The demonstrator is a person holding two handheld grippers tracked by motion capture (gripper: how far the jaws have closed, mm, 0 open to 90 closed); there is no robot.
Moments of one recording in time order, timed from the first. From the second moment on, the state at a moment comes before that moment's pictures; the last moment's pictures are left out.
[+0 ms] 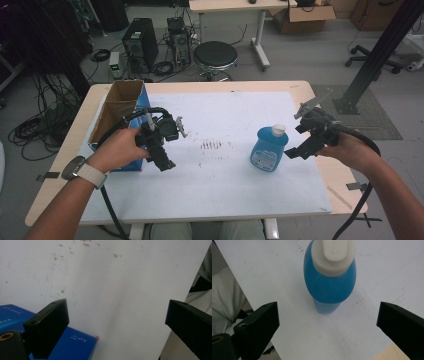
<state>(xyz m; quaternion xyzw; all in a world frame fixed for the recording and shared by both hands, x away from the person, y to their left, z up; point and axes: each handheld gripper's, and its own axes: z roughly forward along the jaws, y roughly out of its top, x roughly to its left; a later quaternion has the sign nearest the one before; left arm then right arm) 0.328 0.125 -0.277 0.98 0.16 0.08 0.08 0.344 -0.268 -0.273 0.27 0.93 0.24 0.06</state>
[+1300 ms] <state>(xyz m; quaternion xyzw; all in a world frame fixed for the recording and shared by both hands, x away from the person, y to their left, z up) 0.329 0.124 -0.281 0.98 0.17 0.08 0.07 0.326 -0.293 -0.335 0.27 0.88 0.39 0.10</state>
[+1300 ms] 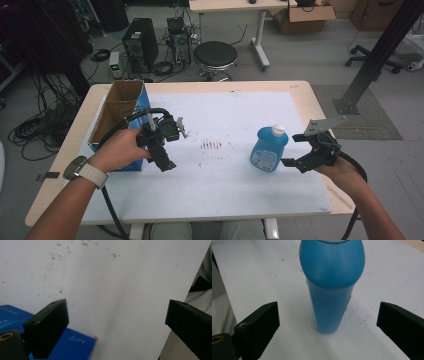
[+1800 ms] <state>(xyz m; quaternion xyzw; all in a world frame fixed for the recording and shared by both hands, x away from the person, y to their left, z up) 0.331 0.123 -0.282 0.98 0.16 0.08 0.08 0.323 -0.297 -0.356 0.27 0.86 0.42 0.11</state>
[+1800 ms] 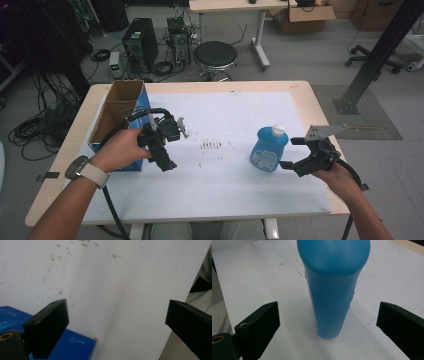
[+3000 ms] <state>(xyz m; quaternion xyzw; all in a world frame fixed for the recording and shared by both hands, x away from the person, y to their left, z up) 0.331 0.123 -0.285 0.98 0.16 0.07 0.07 0.323 -0.293 -0.382 0.27 0.82 0.49 0.12</state>
